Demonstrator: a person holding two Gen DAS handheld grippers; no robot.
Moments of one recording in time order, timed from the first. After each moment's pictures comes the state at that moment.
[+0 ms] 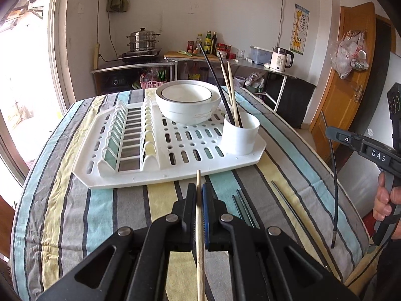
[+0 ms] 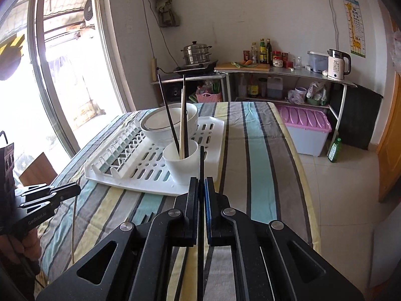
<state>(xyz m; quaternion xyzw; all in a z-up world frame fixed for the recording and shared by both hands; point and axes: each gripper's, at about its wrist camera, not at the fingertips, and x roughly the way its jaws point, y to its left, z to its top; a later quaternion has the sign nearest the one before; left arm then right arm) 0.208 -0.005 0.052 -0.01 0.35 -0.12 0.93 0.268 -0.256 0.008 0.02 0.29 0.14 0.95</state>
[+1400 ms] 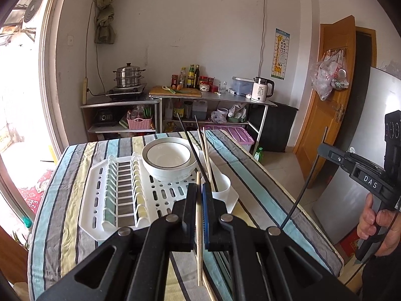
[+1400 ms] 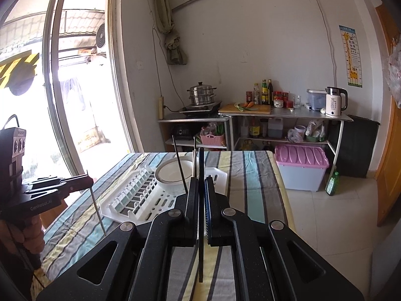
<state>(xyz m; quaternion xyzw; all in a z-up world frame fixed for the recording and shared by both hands) 0.214 -0.021 0.147 -0.01 0.27 -0.16 0.95 0.245 -0.258 0.085 0.02 0.18 0.15 0.97</state>
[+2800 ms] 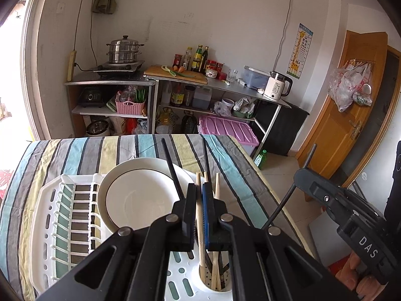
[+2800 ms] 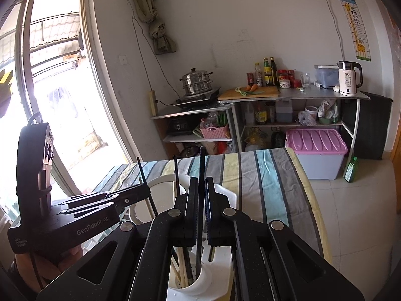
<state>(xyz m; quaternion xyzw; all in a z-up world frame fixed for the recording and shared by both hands) 0.405 -0.076 0.107 -0.06 0.33 -0.16 0.93 0.410 -0.243 0.056 0.08 0.23 0.15 0.96</state>
